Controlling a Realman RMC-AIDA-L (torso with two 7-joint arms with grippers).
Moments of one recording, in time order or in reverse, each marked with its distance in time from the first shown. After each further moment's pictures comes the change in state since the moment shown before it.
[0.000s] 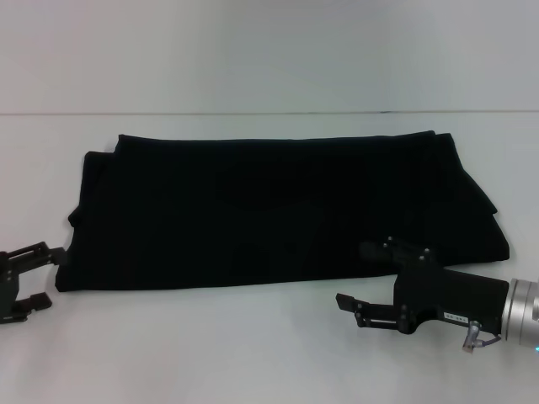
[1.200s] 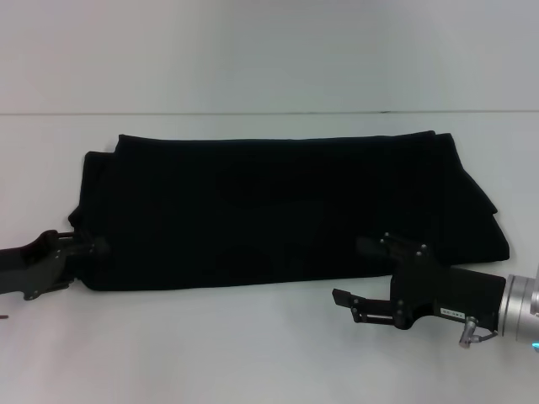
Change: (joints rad) left arm -0.099 -0.019 0.077 -0.052 -0.002 -0.109 0.061; right arm 0.012 0.000 0.005 0.010 0.006 -0.002 0.007
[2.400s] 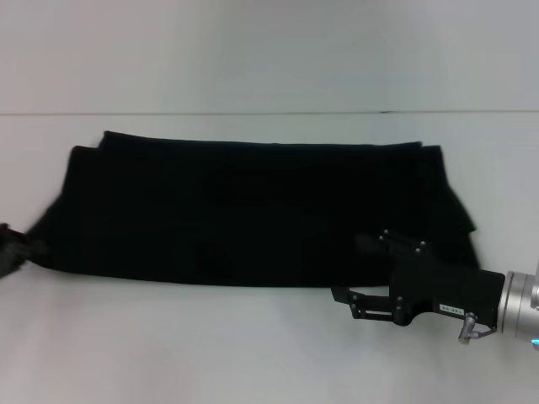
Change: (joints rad) left arm 0.038 0.033 -0.015 0.056 0.001 -0.031 0.008; right arm 0.007 -0.001 0.003 0.000 0.001 -0.003 0.021
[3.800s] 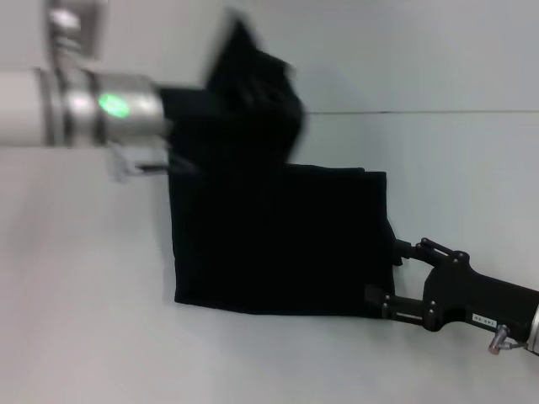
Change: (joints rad) left arm -0.438 -0.148 0.155 0.038 -0.165 0.164 0.028; right arm -0.080 -0.007 0.083 -0.004 0.002 -0.017 0.040
